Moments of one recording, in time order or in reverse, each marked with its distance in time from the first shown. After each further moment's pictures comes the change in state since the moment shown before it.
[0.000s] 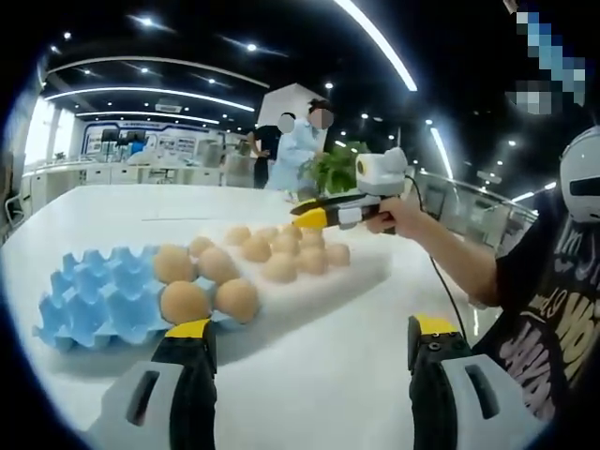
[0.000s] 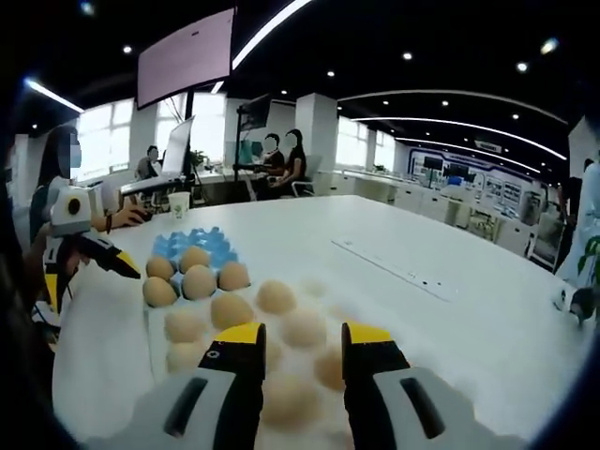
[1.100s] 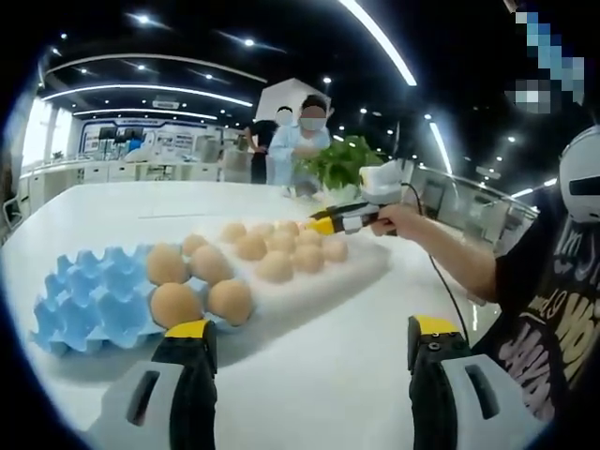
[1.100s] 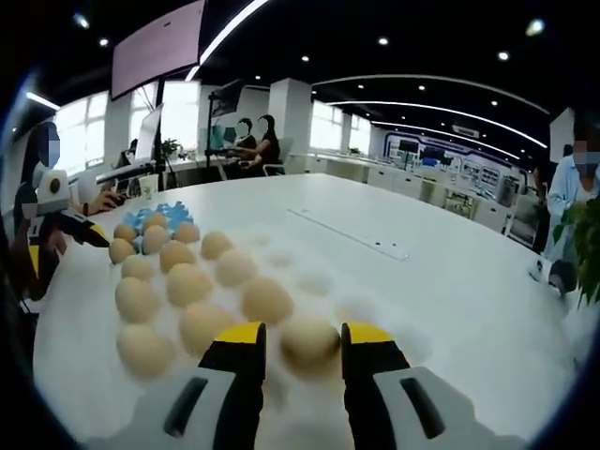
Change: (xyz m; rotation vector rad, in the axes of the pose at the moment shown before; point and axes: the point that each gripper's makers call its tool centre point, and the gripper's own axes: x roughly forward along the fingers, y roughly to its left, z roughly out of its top) left arm 0.009 -0.007 -0.001 0.005 0.029 -0.004; right arm -0.021 -0.056 -0.052 0.058 0.075 -0.102
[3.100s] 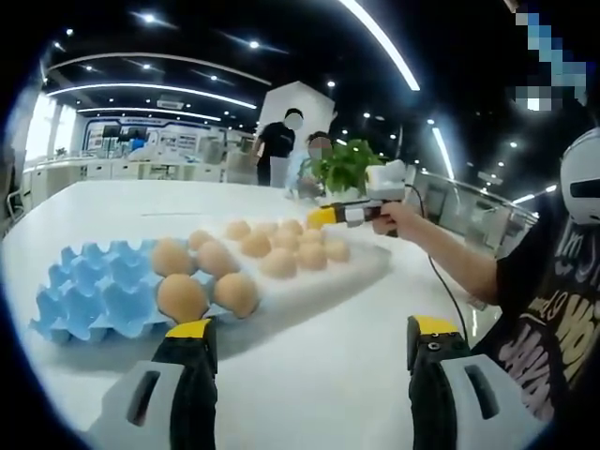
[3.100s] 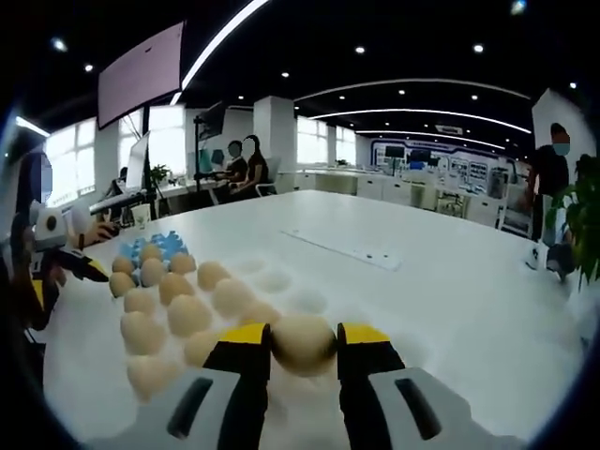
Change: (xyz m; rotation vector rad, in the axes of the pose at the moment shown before) left arm -0.007 0.008 -0.003 -0.020 -0.020 0.006; right arm -0.007 -0.001 0.027 0.084 -0.090 -0.024
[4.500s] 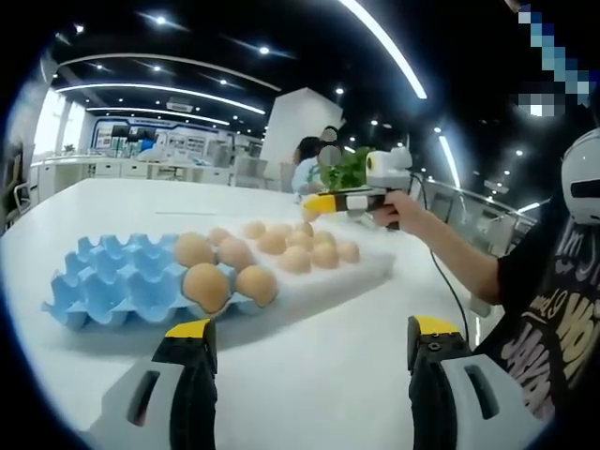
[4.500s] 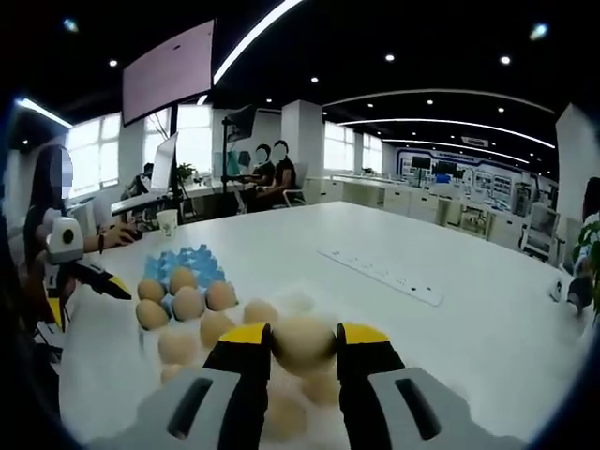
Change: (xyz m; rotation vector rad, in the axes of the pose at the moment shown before) left arm -0.018 0.013 -0.004 -0.026 -0.034 0.031; right arm 0.018 0.074 0.035 -0.066 -0.021 0.110
